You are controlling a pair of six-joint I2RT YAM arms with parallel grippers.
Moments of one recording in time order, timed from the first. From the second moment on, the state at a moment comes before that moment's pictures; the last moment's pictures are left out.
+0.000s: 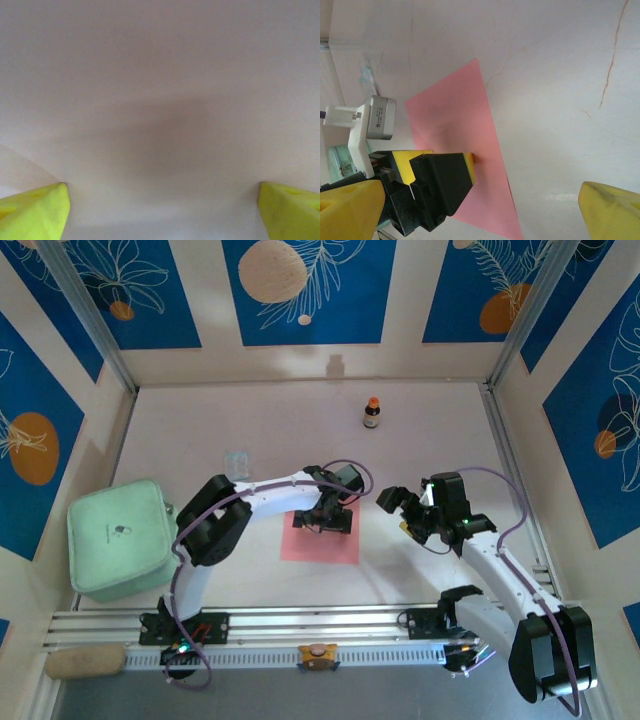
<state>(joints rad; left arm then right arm) -0.95 2.07 1.49 -0.88 -0.07 -0.78 0.20 0.95 0.49 -0.42 -0.45 0.89</state>
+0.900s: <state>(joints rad) -0.95 2.03 1.44 -0.82 -0.08 -0.78 0.20 0.95 0.49 -0.42 -0.45 0.89</state>
